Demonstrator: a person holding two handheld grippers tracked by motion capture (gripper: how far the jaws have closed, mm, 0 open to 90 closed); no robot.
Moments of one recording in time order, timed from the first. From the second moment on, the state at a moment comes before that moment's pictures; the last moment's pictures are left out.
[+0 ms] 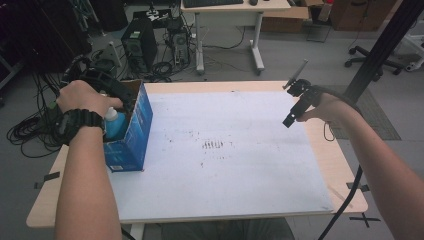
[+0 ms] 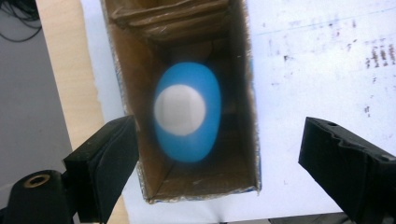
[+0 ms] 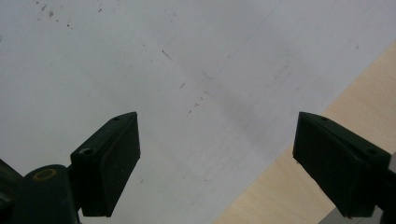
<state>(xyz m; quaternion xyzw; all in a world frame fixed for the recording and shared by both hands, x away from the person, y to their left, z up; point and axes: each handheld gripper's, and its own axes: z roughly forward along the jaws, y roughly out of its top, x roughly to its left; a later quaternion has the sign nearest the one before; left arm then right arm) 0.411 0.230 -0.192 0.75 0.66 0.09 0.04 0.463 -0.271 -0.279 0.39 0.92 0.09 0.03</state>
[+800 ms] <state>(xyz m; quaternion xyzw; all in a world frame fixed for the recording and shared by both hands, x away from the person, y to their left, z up) 0.411 0.205 -0.181 0.78 0.61 0.09 0.05 0.460 -0.272 -0.275 0.39 0.92 0.09 0.03</state>
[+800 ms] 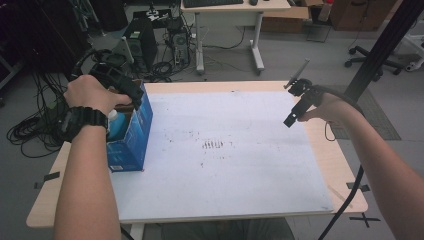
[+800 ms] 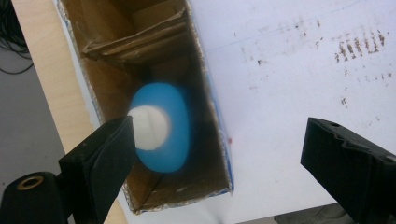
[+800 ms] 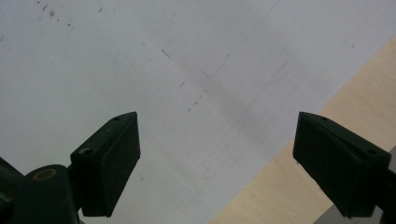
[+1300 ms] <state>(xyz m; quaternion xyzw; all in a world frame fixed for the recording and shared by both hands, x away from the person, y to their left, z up) 0.416 0.180 -0.183 0.81 0.57 0.09 0.05 0.460 -0.272 -0.274 0.39 0.92 0.09 0.03</state>
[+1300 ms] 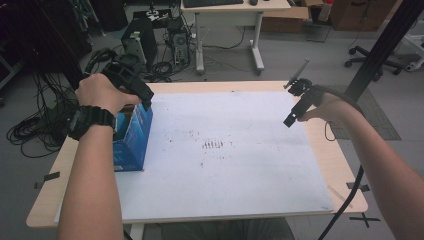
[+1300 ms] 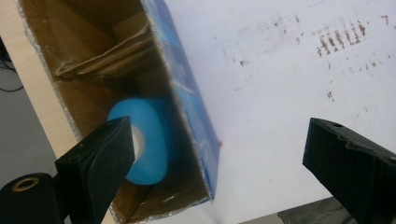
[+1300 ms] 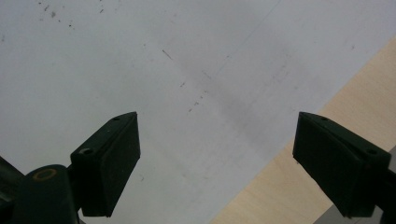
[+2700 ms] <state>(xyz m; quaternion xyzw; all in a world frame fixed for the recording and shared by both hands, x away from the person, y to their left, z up) 0.415 0.109 -0.196 0.89 0.45 0.07 0.05 0.459 -0.273 -0.276 0.39 0.92 0.09 0.03</state>
